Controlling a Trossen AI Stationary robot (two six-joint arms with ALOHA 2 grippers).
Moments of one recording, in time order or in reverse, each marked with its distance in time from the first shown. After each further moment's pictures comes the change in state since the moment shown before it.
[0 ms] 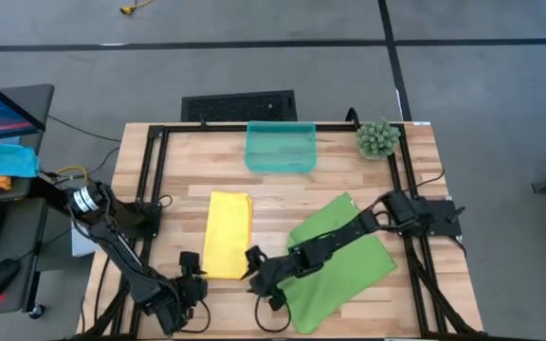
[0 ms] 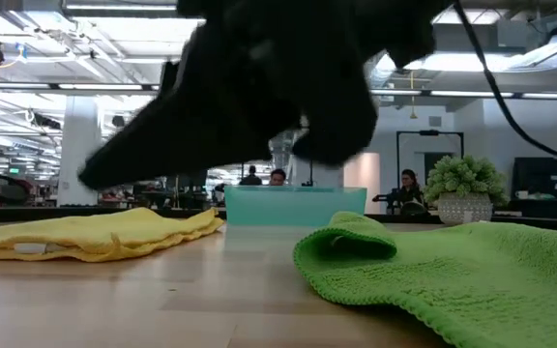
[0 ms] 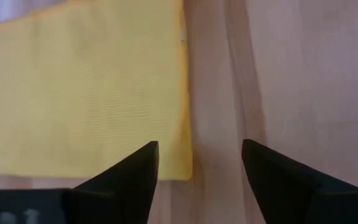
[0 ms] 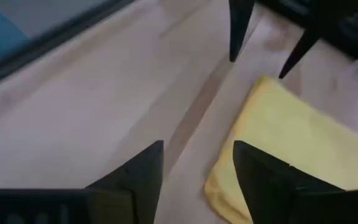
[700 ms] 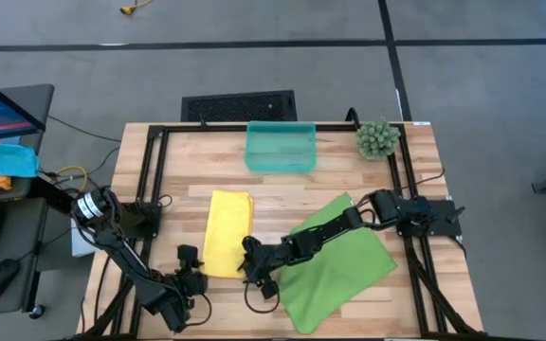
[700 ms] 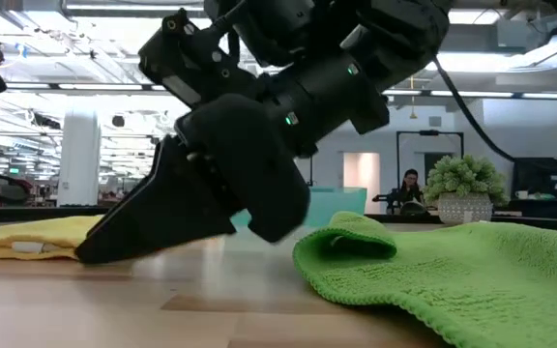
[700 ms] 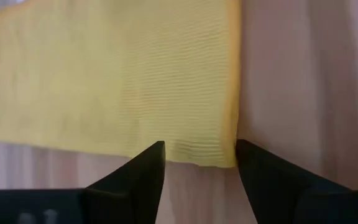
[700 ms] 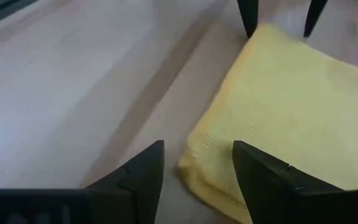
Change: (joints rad) left arm 0.017 0.057 0.000 -0.145 -0.037 -0.038; right arm -0.082 0.105 0.004 0.098 -0.104 0.102
